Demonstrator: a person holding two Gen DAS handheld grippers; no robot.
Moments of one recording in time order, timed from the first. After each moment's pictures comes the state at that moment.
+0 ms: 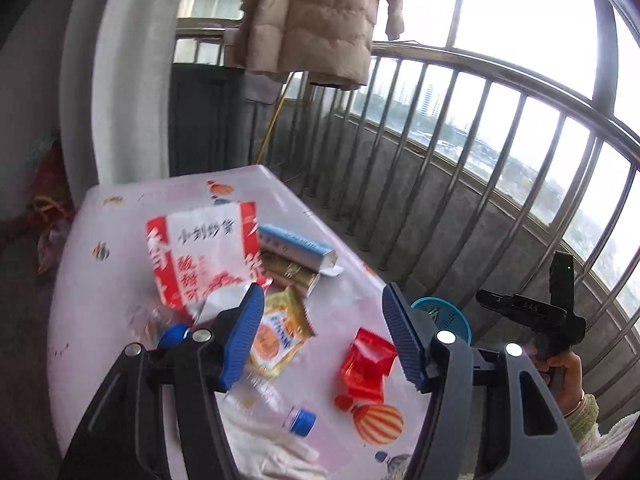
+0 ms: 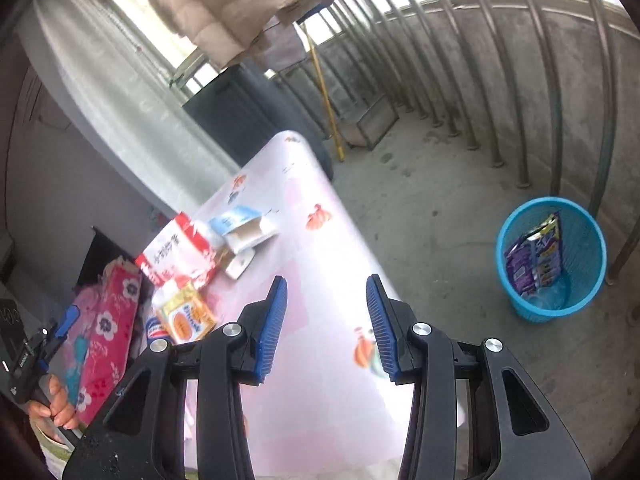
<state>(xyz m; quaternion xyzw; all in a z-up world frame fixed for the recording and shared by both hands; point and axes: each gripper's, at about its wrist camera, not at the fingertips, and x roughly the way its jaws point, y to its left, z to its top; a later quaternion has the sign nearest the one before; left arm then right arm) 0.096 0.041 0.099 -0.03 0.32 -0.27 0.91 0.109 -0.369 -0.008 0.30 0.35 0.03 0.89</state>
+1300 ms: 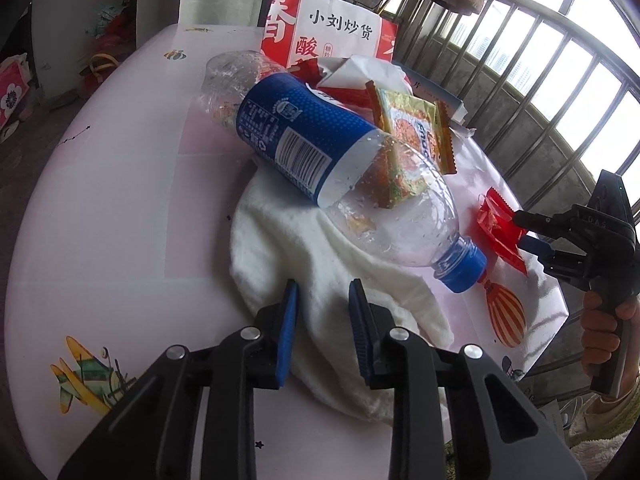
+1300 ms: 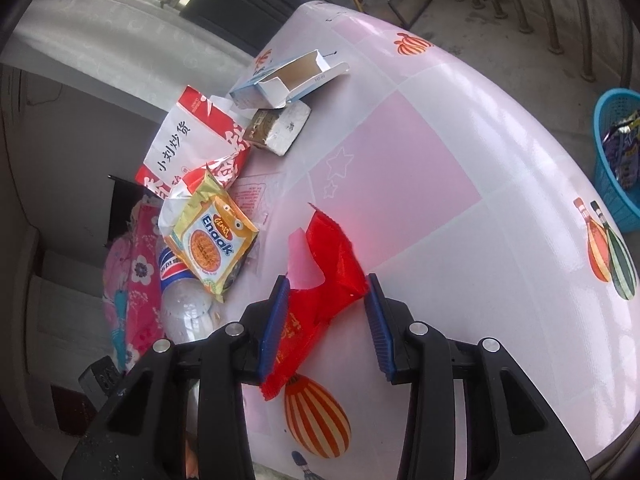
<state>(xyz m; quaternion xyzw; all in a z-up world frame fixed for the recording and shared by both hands) 0.091 0.091 -0.060 -0.07 0.48 -0.16 0.86 0.158 -0.249 -0.068 0.34 0.50 0.12 0.79</state>
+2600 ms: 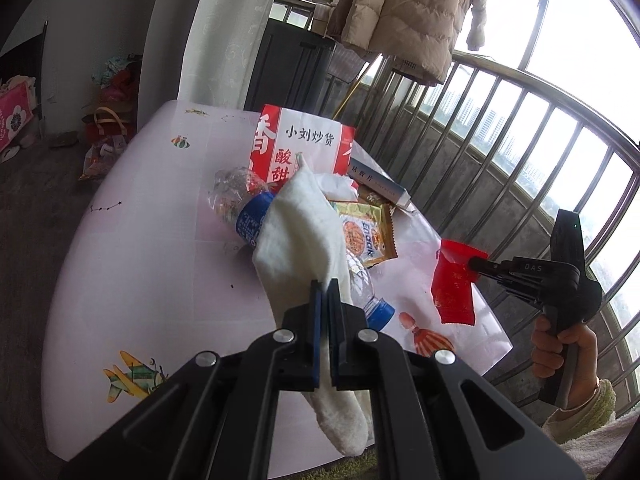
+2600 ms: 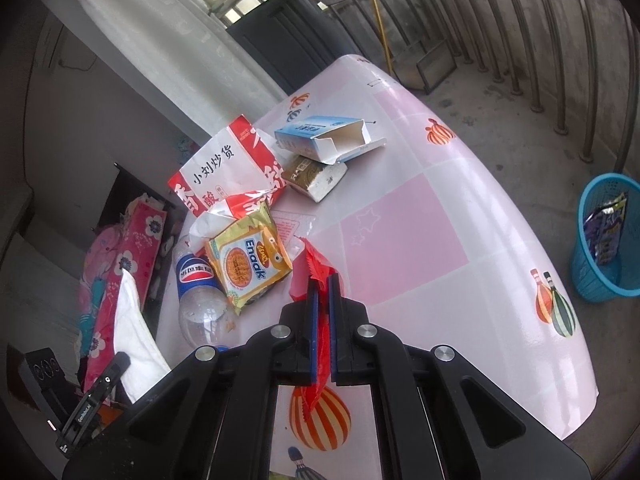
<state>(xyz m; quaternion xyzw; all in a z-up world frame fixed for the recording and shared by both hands) 0.040 0.112 0.025 -0.11 0.35 -0.19 0.91 0.137 -0.249 -0.015 0.27 0.42 0.12 0.86</state>
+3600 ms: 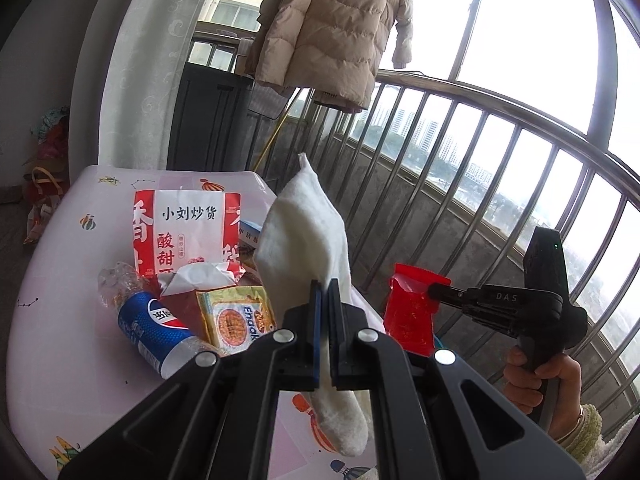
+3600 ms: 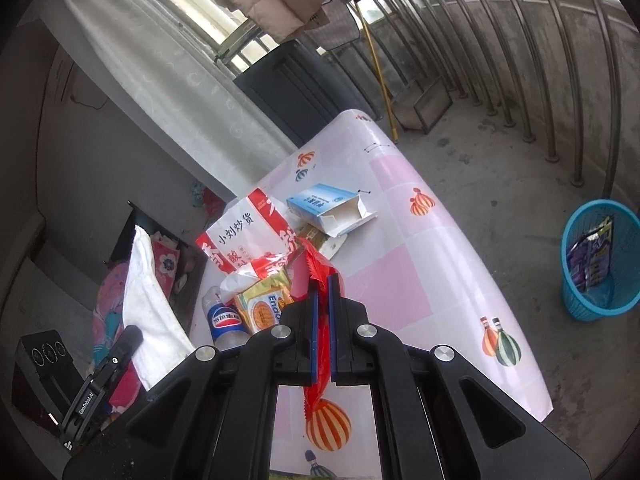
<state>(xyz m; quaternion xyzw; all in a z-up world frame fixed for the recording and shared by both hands) 0.073 0.019 0.087 -0.09 0.28 -0.29 0.91 0.118 -0.299 0.038 0.30 0.36 0.11 0.88</state>
